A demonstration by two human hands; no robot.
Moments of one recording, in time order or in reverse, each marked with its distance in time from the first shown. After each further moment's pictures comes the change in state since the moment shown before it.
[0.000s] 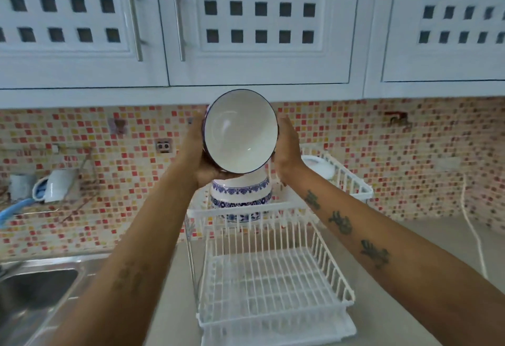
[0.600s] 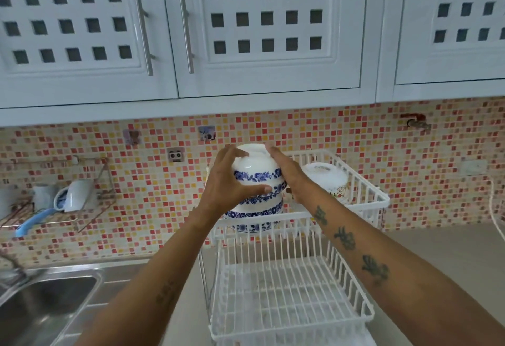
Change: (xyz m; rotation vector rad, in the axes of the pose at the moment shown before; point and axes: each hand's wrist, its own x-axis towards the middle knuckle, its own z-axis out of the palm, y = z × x) left_hand 0.032 -0.057 -0.026 1.223 0.204 0.837; right_hand 0.008 0.030 -0.017 -0.298 -0.225 0.343
